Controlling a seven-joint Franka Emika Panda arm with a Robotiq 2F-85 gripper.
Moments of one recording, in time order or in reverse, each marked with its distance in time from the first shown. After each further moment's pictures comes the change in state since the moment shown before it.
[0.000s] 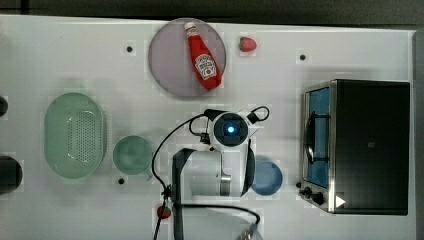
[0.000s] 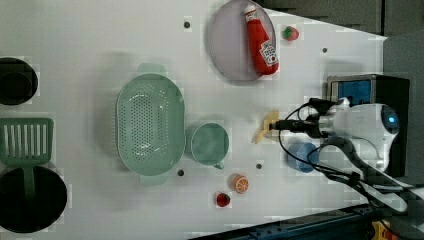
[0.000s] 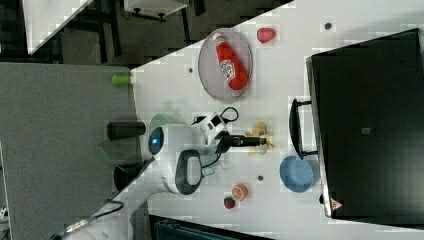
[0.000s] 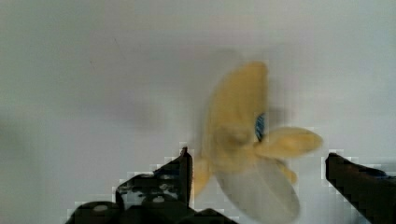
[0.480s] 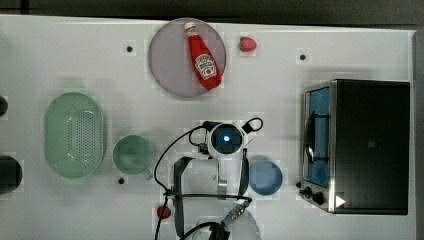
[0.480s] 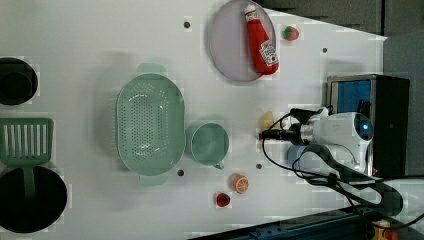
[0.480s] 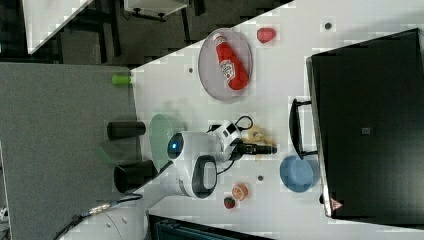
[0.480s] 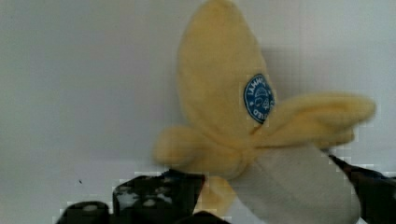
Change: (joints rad) arm 0.022 0.108 -0.015 -0.041 0.008 0.104 -0.018
